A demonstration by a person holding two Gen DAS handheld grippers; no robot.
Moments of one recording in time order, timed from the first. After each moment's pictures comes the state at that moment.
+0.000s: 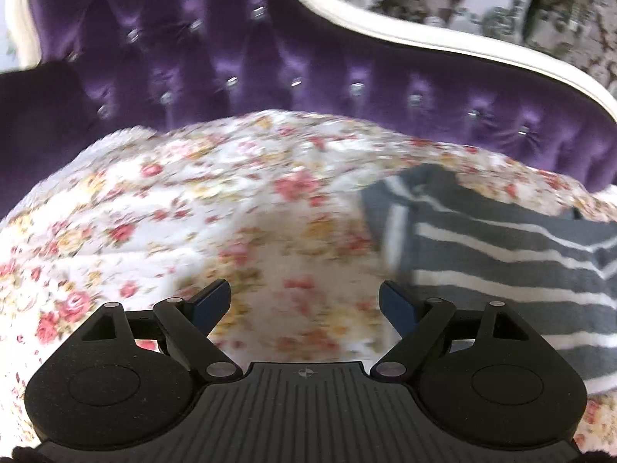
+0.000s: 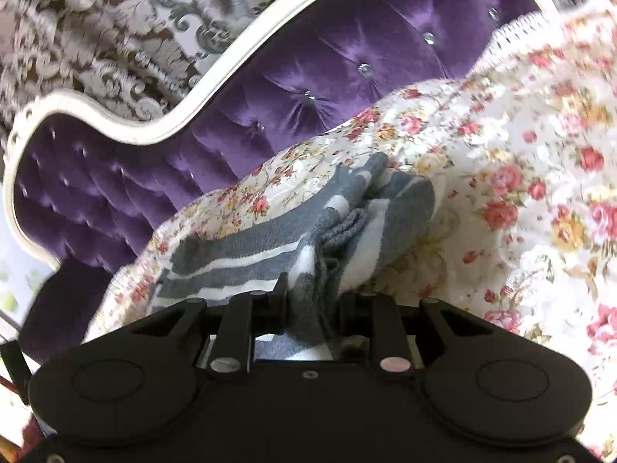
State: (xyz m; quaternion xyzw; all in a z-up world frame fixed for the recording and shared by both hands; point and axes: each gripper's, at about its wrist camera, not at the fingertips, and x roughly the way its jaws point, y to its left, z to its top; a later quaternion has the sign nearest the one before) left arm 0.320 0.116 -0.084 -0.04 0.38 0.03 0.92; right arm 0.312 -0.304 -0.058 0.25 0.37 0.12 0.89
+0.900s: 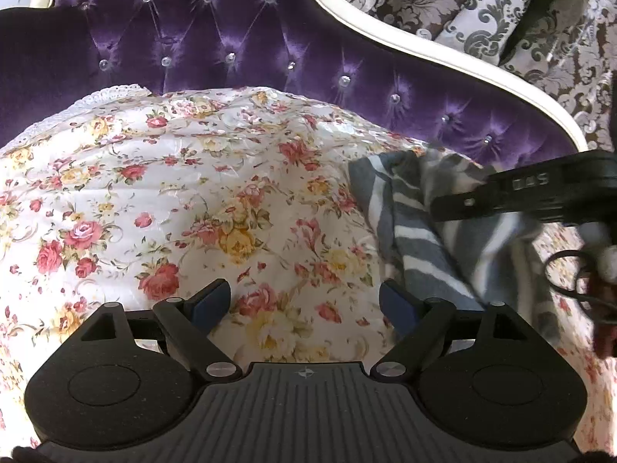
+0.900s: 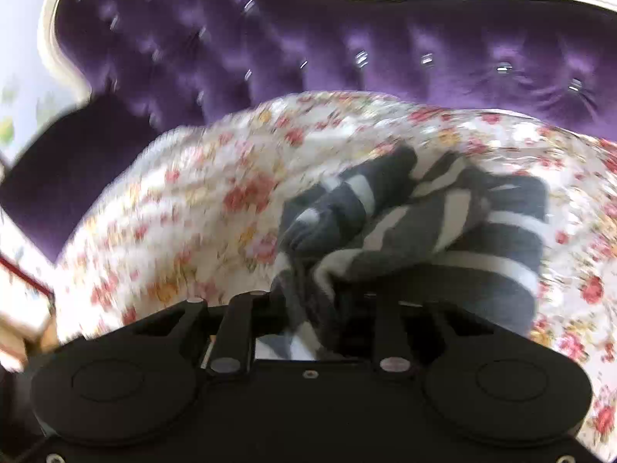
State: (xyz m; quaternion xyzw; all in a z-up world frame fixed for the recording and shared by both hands) left arm 0.266 0.147 -0.085 -0.12 0.38 -0.04 0.92; right arm 0.366 -0.045 -0.044 0.03 0.44 0.25 0.86
